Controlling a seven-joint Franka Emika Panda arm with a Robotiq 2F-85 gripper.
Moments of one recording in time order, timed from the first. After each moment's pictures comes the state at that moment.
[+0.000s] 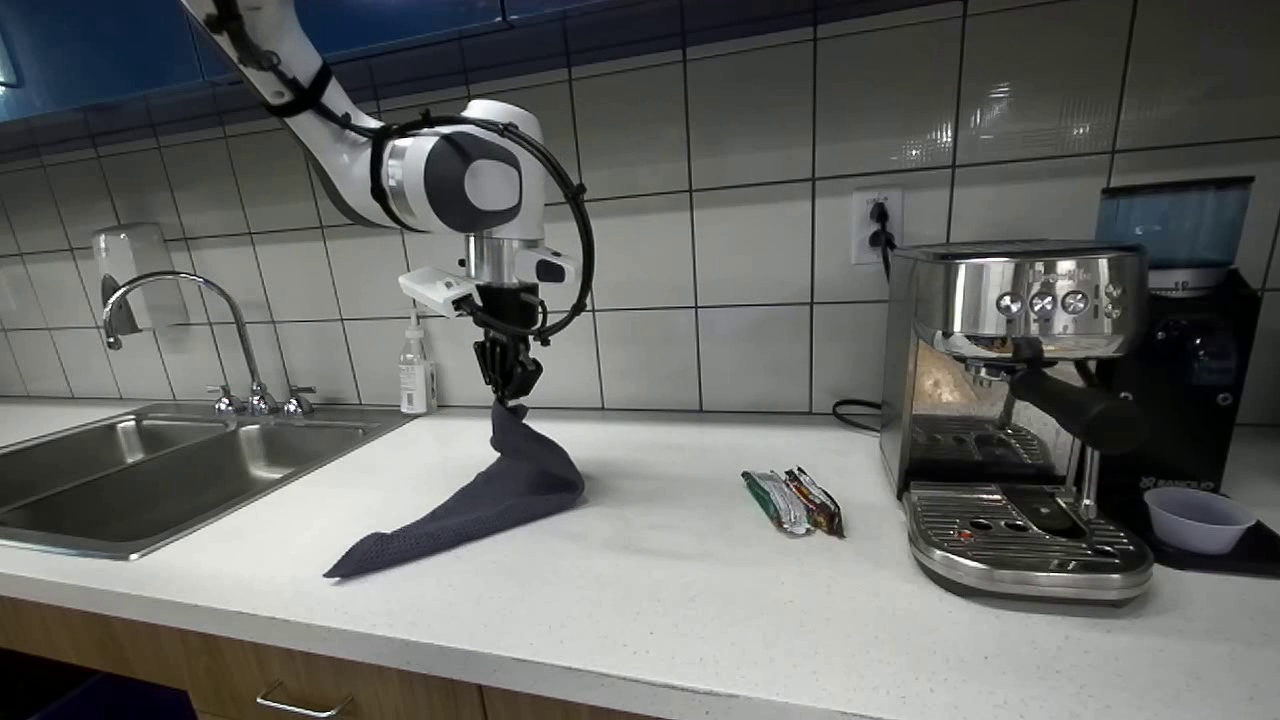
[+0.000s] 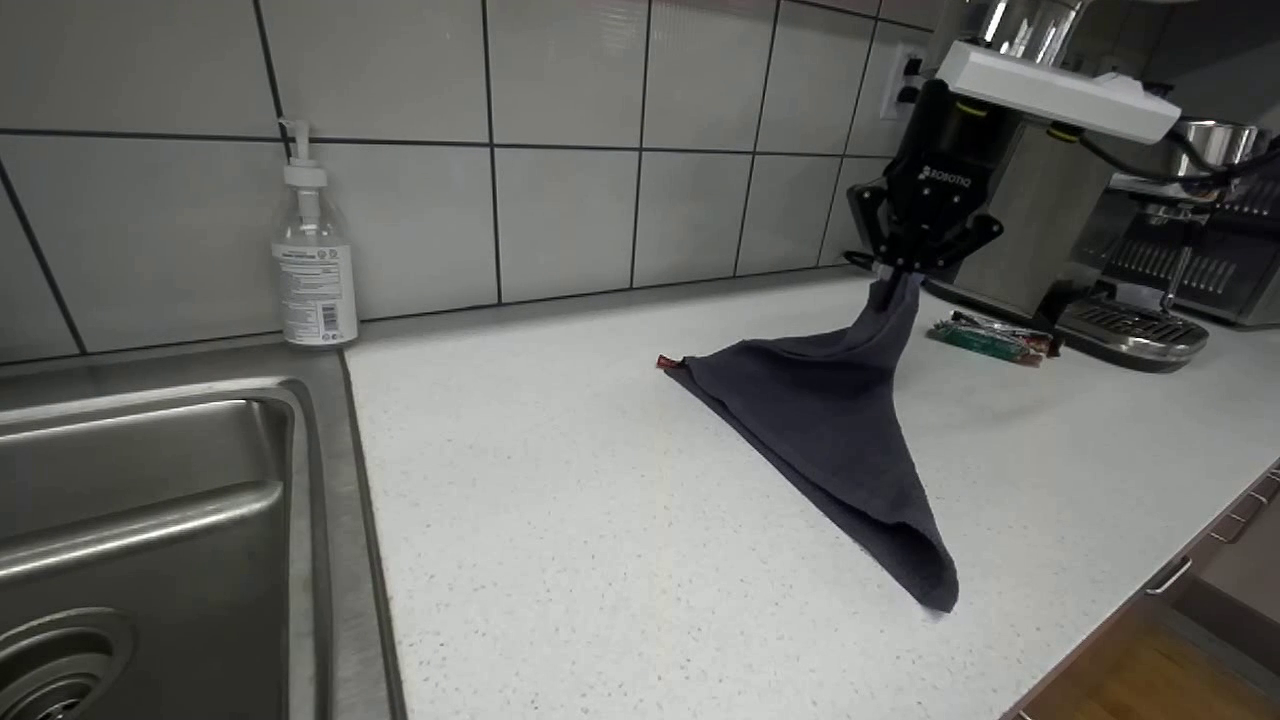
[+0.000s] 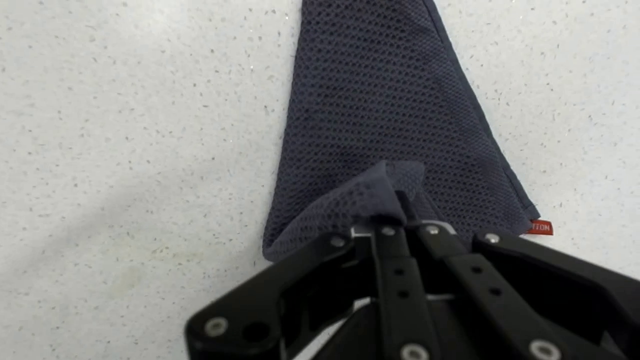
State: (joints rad) arm -0.04 0.16 -0.05 -2.17 0.22 2.34 0.33
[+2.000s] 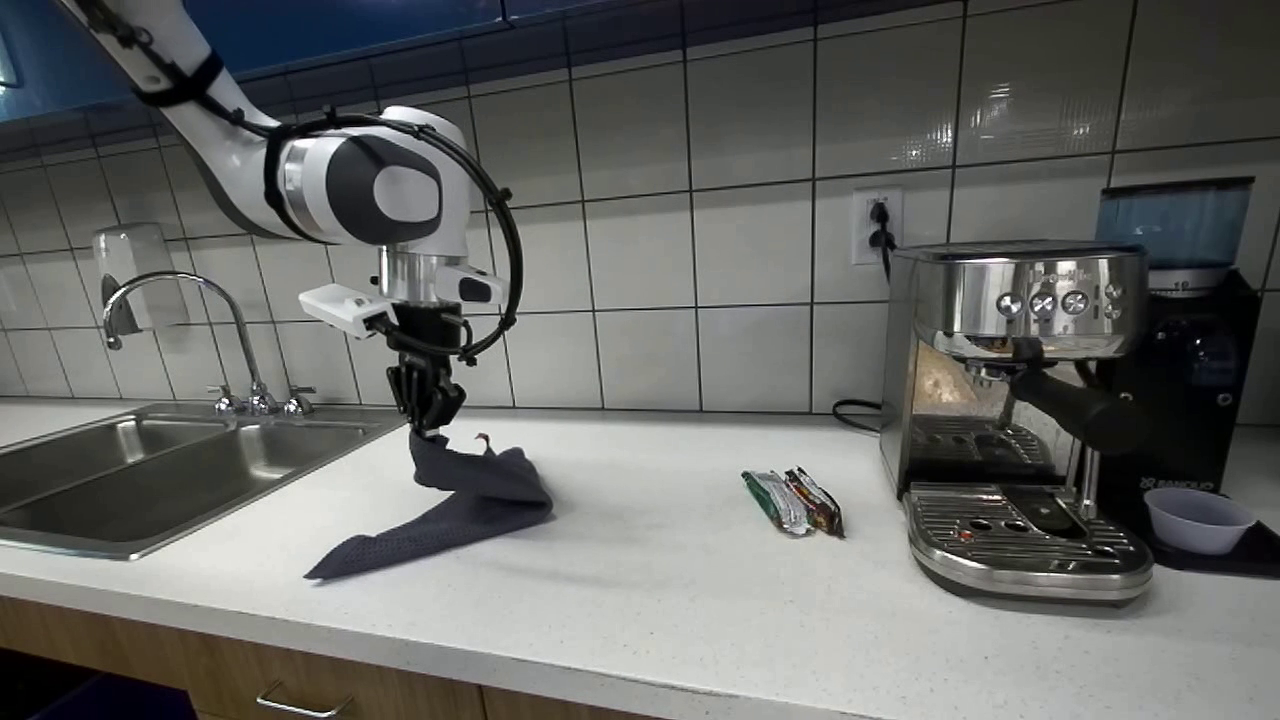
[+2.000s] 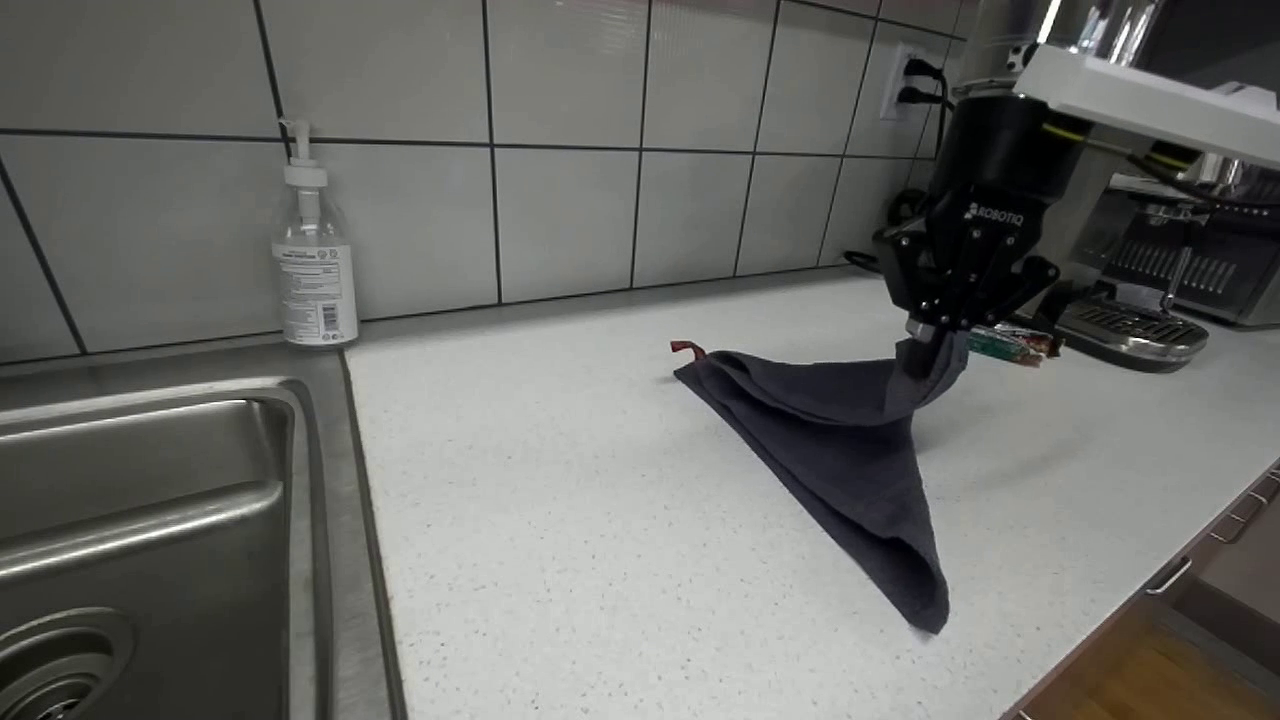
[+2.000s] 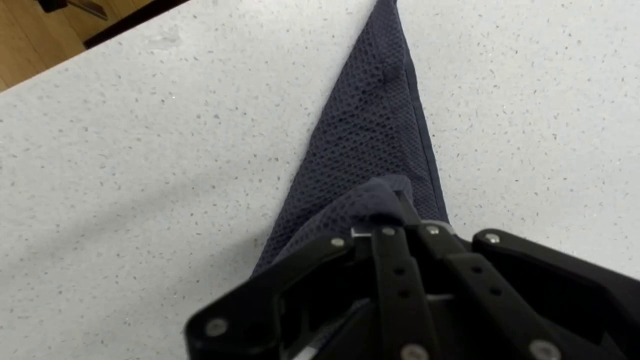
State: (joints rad) arm 0.02 0.01 0.00 -2.39 0.22 2.35 0.29
